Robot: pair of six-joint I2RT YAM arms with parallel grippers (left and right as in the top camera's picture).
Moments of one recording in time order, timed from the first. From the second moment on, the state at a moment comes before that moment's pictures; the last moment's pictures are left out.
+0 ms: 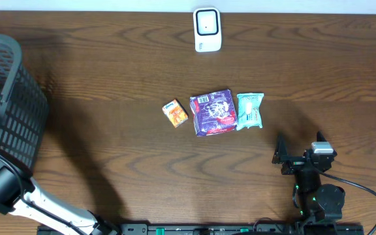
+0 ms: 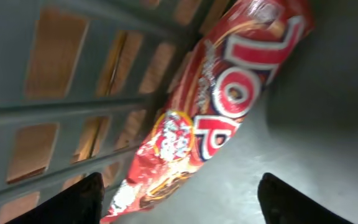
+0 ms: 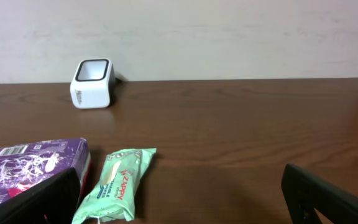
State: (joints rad) left arm 0.87 2.10 1.66 -0.65 -0.26 0.57; right arm 0.03 0.01 0.01 -0.07 0.00 0.05
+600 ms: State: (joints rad) left arm 0.97 2.15 1.66 -0.66 -0.07 0.59; right arm 0.03 0.01 0.01 -0.07 0.00 0.05
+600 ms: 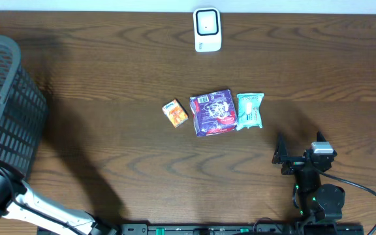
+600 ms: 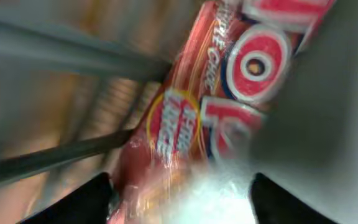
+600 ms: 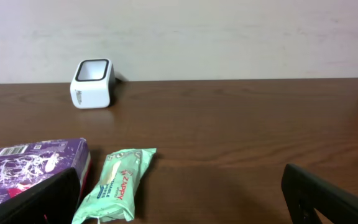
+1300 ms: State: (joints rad) left arm 0.93 2.11 1.66 -0.77 -0.05 0.36; right arm 0.03 0.01 0.01 -0.07 0.00 0.05
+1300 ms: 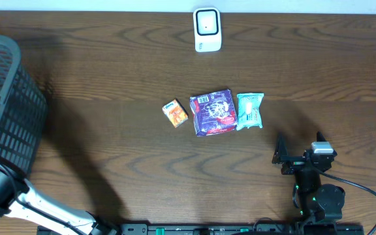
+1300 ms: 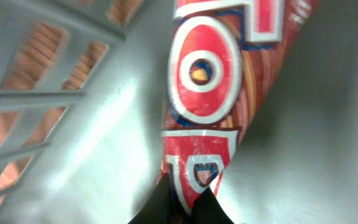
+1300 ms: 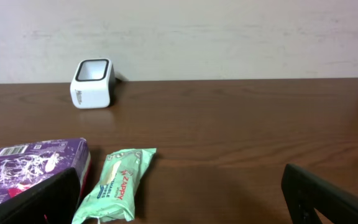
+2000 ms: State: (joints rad) left arm 0.49 1.36 1.65 -0.89 0.58 -0.56; right arm 0.03 0.01 0.01 -0.07 0.00 0.05
